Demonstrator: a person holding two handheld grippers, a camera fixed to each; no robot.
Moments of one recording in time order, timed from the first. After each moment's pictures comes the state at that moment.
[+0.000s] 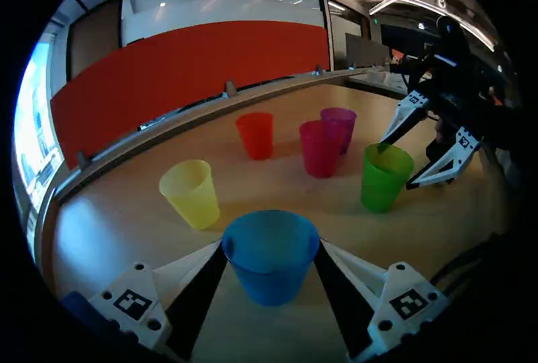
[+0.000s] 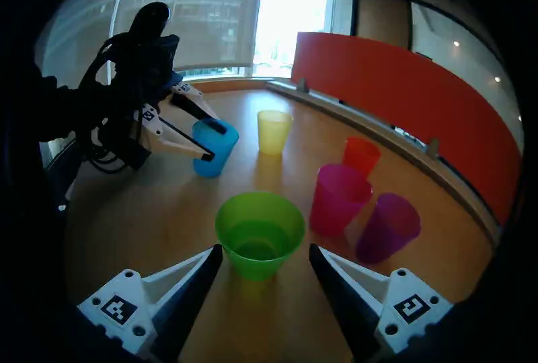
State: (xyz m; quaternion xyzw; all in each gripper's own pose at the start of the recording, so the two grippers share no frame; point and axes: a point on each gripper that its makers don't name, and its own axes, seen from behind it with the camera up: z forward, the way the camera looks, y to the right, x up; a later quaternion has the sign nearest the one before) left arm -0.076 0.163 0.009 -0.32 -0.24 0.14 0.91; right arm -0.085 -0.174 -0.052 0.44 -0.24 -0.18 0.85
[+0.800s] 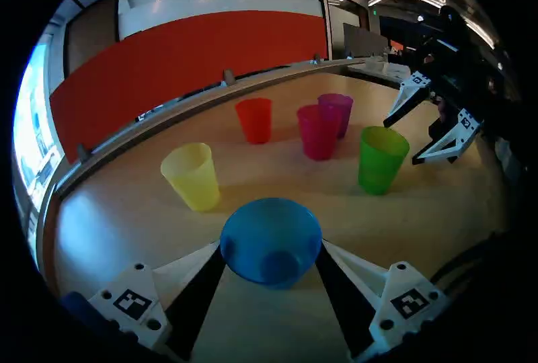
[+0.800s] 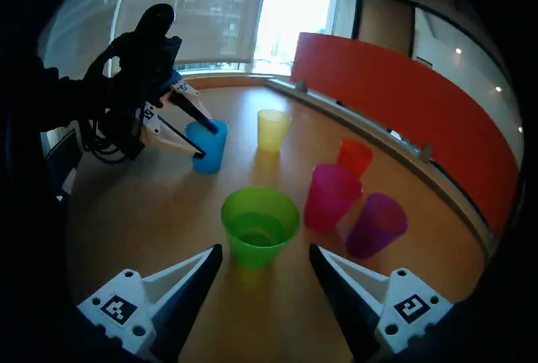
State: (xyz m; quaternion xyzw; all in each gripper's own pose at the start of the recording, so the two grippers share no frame) left arm -0.087 0.149 -0.006 -0.32 -0.26 0.15 0.90; right arm -0.074 -0.159 -0.062 0.43 -0.24 -0.20 0.85
